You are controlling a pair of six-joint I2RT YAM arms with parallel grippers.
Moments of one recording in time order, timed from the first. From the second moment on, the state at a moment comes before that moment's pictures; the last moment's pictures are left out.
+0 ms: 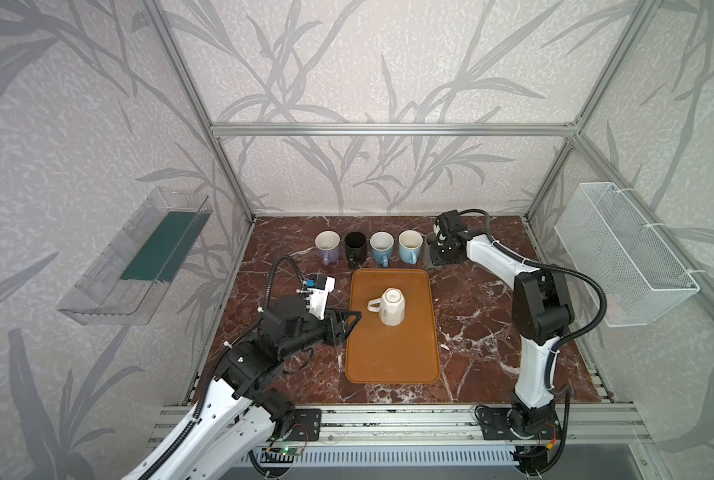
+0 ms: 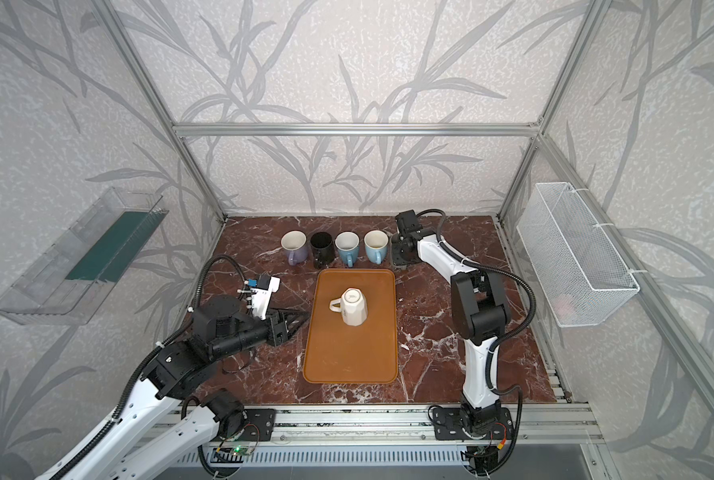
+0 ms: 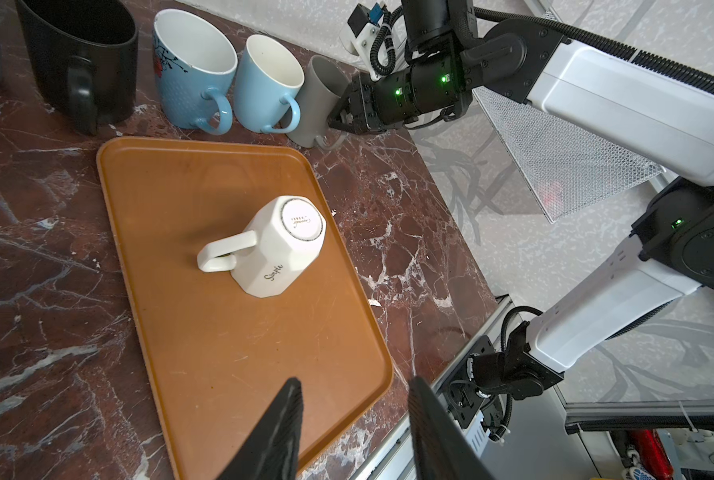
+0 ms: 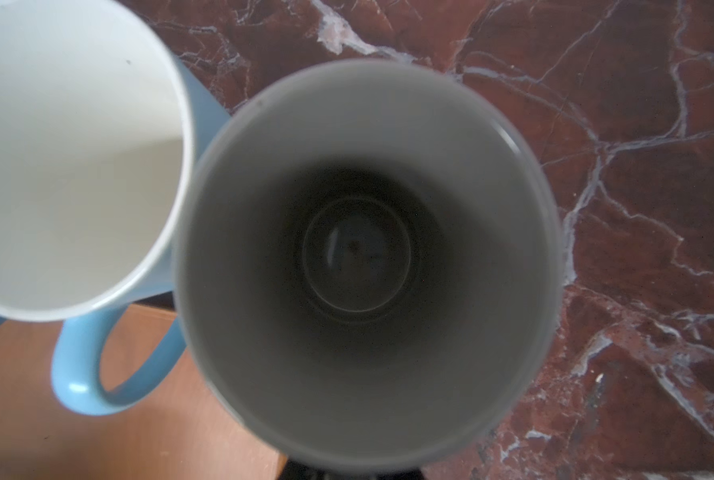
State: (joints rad) left arm -0.59 0.63 0.73 -0.54 0.28 -0.58; right arm 0.33 2.02 1.60 -0.64 0.05 0.19
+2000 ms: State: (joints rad) left arm -0.59 1.39 0.93 -0.49 0.02 -0.43; right arm 0.56 1.37 0.94 -0.50 -0.14 0.28
